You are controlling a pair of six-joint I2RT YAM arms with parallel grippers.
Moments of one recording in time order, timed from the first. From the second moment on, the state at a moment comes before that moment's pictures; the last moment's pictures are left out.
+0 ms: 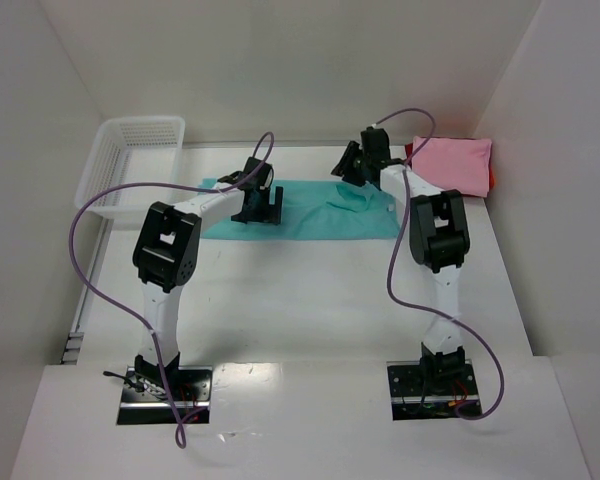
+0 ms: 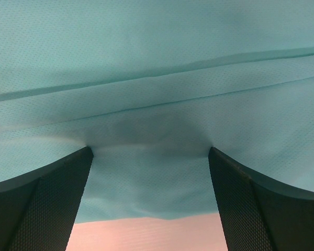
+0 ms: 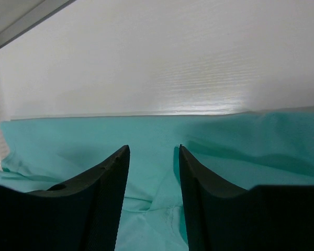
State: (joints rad) left arm -0.38 2.14 1.58 -0.48 -0.09 -0.30; right arm 0.22 2.26 1.75 -0.16 -0.16 0.64
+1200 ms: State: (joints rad) left arm -0.42 2.10 1.56 -0.46 -0.10 -0.31; right arm 0.10 1.86 1.16 -0.06 -0.15 0.62
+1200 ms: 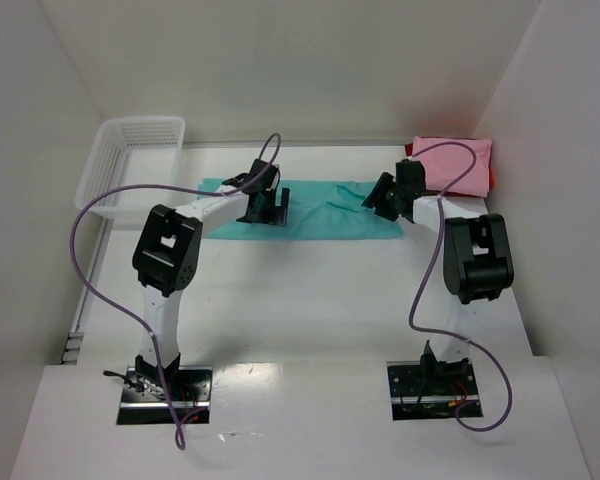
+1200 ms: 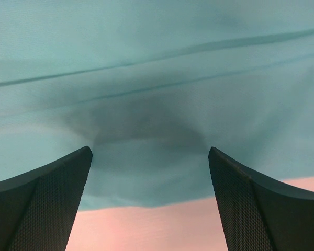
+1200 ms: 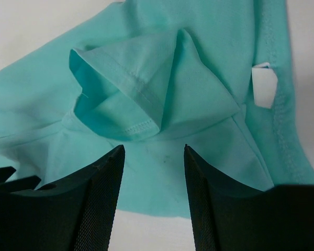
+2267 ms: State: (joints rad) left arm -0.64 2.21 1.68 -0.32 -0.14 -0.35; right arm 0.10 2.06 1.38 -0.02 -0.22 0.63
